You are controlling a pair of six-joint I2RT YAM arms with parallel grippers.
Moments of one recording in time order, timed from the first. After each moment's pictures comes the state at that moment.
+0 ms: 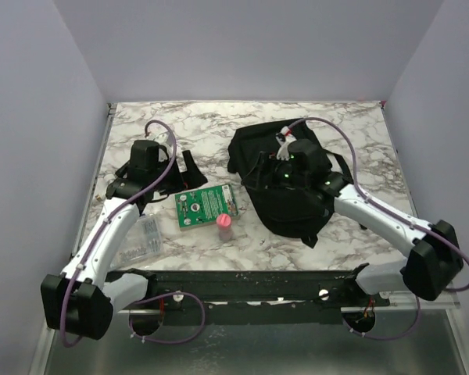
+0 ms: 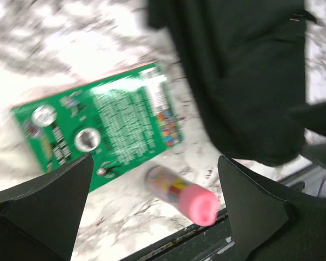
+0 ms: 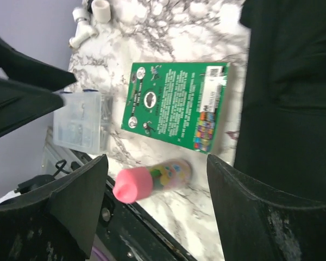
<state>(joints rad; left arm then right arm) -0.28 1.08 0.97 -0.51 0.36 -0.46 0.63 1.30 0.99 -0.19 -0.21 0.65</state>
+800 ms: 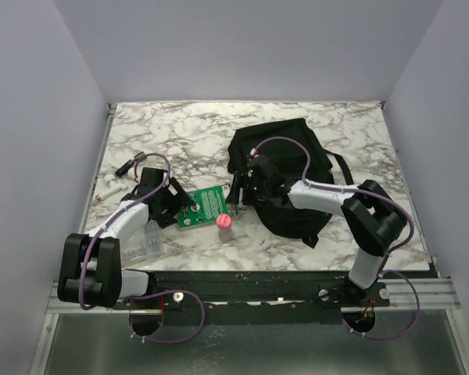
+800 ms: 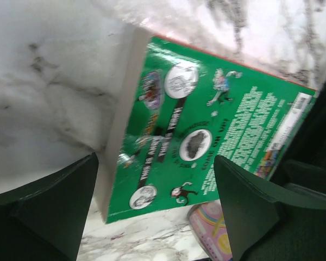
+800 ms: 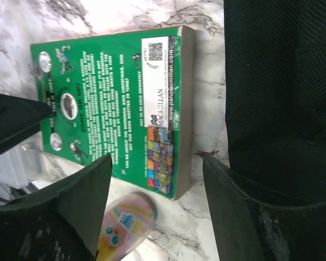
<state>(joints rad) -0.13 1.28 0.62 -0.36 0.16 -0.81 0.77 1.77 1.06 -0.04 -0.11 0.74</state>
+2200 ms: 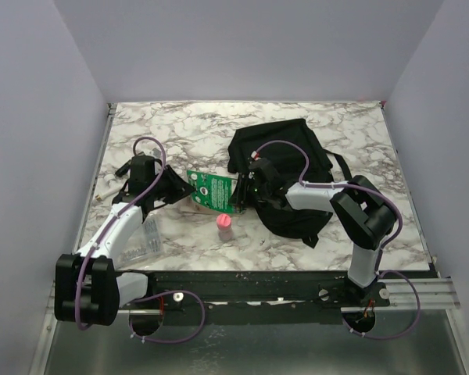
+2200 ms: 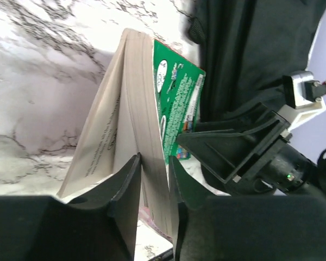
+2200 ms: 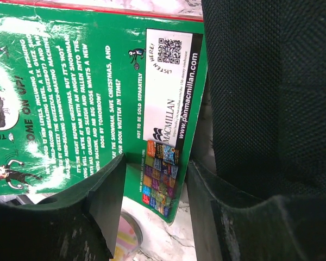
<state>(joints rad) -0.11 1.18 0.67 -0.21 0.40 -0.76 0.75 1.87 1.02 0.11 -0.16 0.75</state>
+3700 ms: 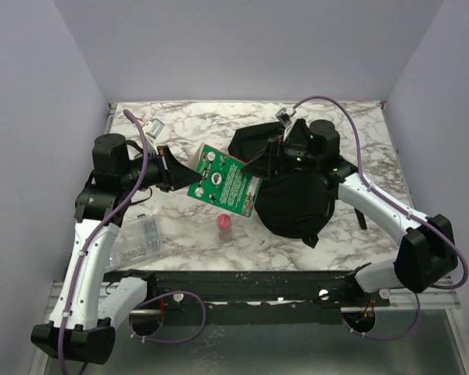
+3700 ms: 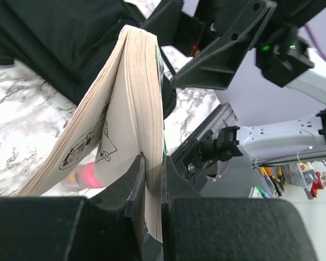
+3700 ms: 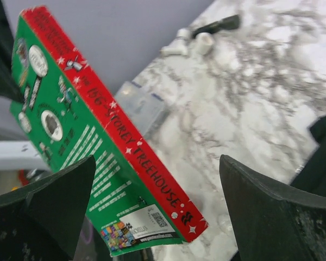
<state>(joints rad) -0.13 0.94 1.11 -0.59 0.85 -0.46 0.51 1.42 1.08 0.12 -0.70 0.44</state>
